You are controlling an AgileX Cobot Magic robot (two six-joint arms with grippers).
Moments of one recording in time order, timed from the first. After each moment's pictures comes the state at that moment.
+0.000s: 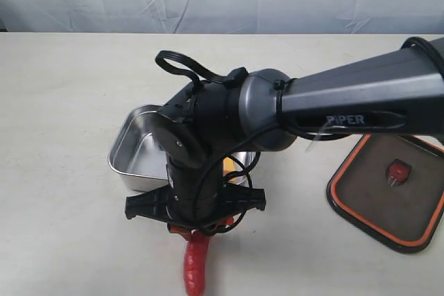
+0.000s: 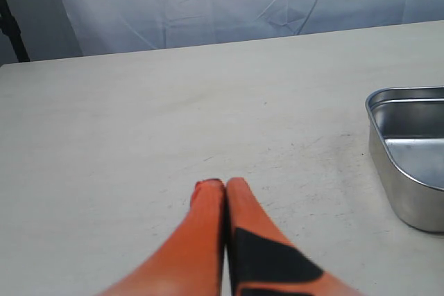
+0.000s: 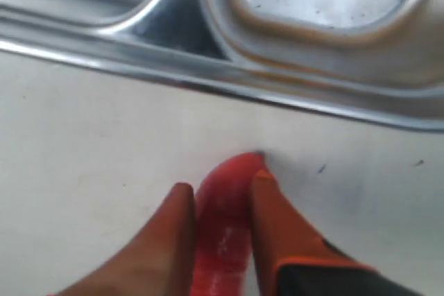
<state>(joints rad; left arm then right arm) -0.07 0.00 0.00 0.04 0.33 0.00 1.15 2.01 -1.28 0.04 0.87 0.86</state>
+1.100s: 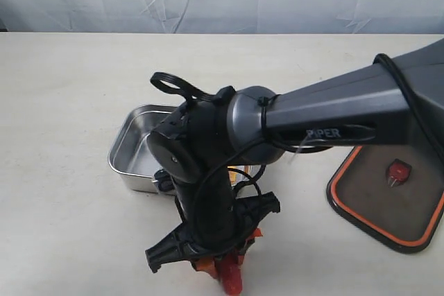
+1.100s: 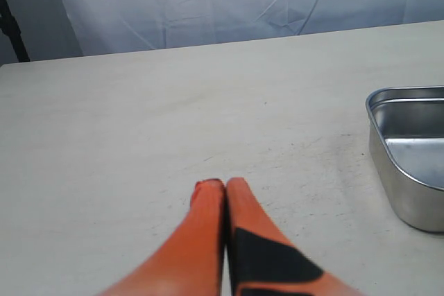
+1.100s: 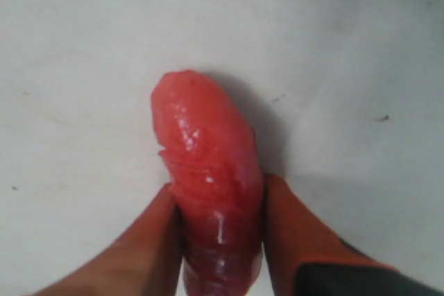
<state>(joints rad) -0.07 0.00 0.00 0.04 0.33 0.00 1.16 2.04 -1.27 0.07 1.06 0.52</state>
